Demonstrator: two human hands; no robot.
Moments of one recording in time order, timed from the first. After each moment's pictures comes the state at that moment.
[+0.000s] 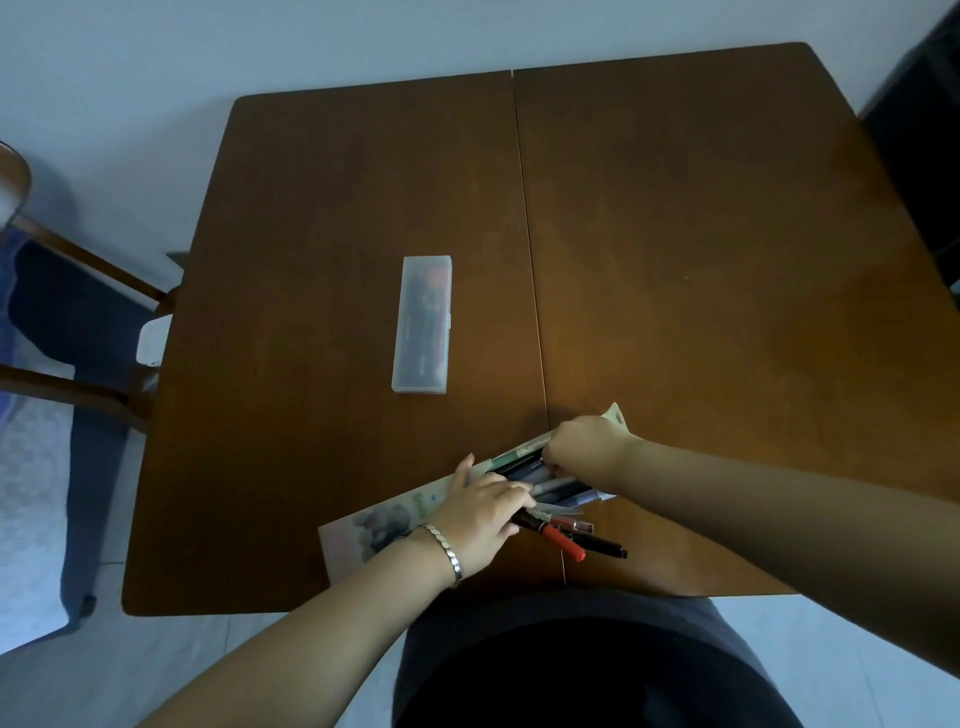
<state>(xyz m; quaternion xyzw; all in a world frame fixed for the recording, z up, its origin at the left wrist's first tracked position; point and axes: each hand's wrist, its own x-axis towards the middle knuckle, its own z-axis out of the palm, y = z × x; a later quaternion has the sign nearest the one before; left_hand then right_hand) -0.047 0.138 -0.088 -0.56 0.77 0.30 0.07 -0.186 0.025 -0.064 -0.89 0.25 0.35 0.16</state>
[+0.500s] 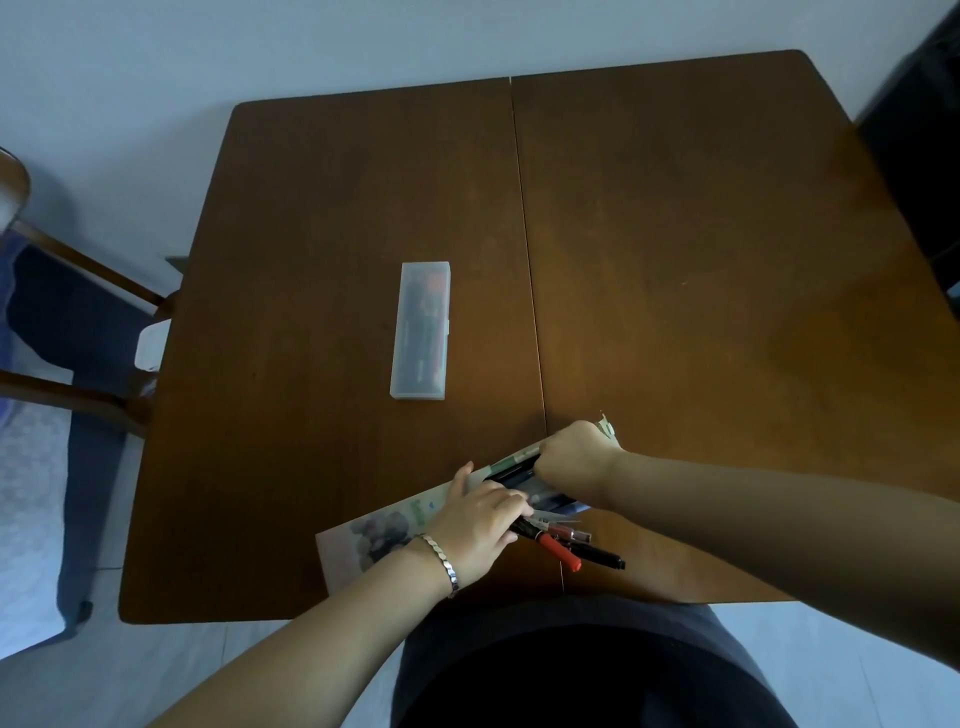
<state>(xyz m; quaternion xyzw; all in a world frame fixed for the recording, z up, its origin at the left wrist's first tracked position) -0.048 0.138 -0.081 -0.56 0.76 0.31 0.08 -0.181 0.033 -0.068 -0.91 0.18 0.36 0.04</state>
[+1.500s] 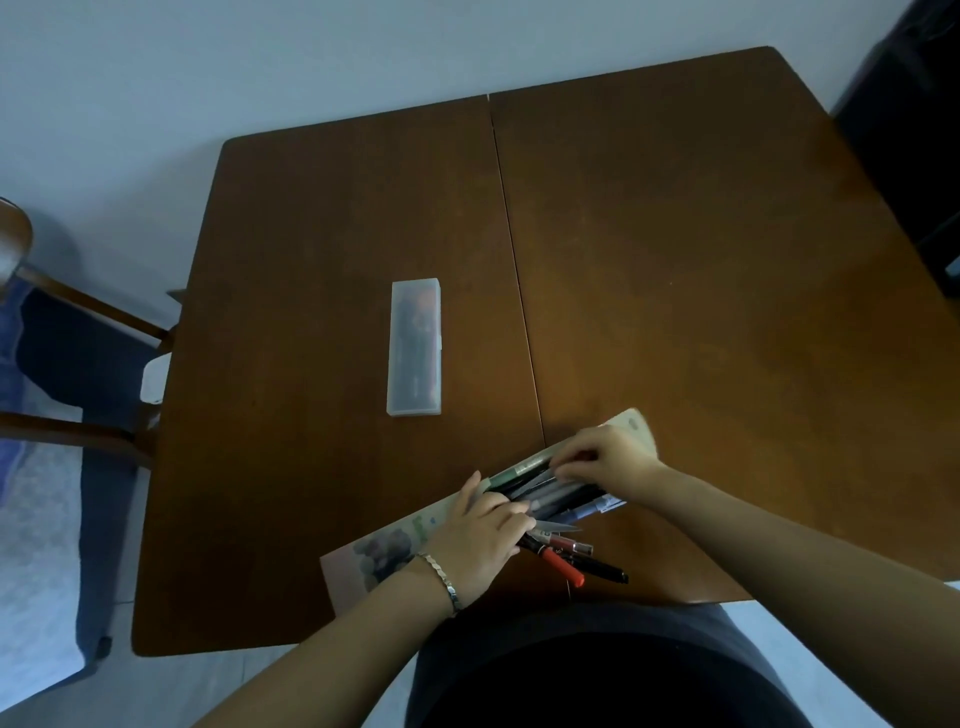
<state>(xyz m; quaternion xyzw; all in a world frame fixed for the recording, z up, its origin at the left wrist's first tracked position) -0.045 0.143 -0.087 -0.49 0.85 0.18 0.05 -0.230 0.034 -0.080 -0.69 0.50 0.00 0.52</state>
